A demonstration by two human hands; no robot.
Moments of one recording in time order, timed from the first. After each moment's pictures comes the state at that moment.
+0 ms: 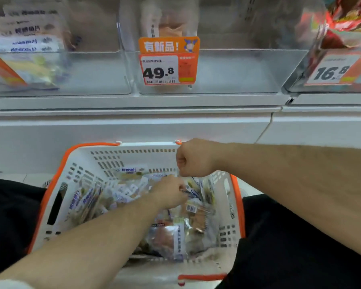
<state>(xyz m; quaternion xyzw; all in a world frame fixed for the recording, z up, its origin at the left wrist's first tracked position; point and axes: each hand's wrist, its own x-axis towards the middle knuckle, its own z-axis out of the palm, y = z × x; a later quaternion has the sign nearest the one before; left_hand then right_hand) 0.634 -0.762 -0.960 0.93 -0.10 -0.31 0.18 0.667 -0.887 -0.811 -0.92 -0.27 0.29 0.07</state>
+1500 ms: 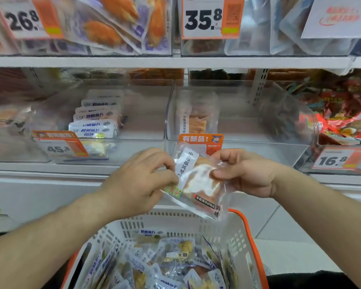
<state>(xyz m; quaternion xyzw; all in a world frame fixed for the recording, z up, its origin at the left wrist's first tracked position) 0.661 -0.650 -0.719 0.85 -0.44 0.27 0.11 0.706 -0.918 -0.711 -0.63 -0.11 0.34 0.69</state>
